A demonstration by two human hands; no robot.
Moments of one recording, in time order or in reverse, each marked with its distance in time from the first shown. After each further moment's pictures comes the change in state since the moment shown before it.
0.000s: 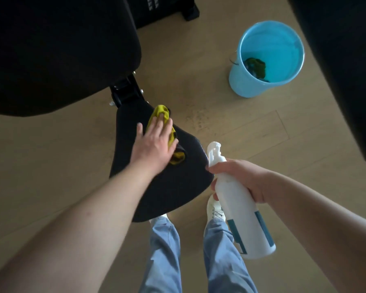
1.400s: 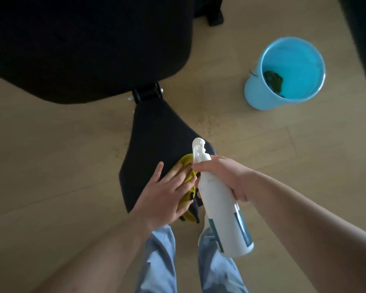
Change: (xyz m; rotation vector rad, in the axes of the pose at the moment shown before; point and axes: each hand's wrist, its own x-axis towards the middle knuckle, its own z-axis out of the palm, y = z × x) left_hand -0.098 0.003 0.054 0.014 0.079 0.320; right_hand 0.011 -0.051 0.056 -0.154 -0.029 -0.077
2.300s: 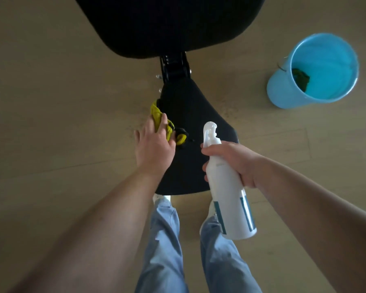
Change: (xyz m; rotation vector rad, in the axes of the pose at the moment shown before) left_hand 0.012 -0.055 0.001 -0.289 0.163 -0.838; right_hand -0.002 0.000 0.033 -0.009 -0.036 0.029
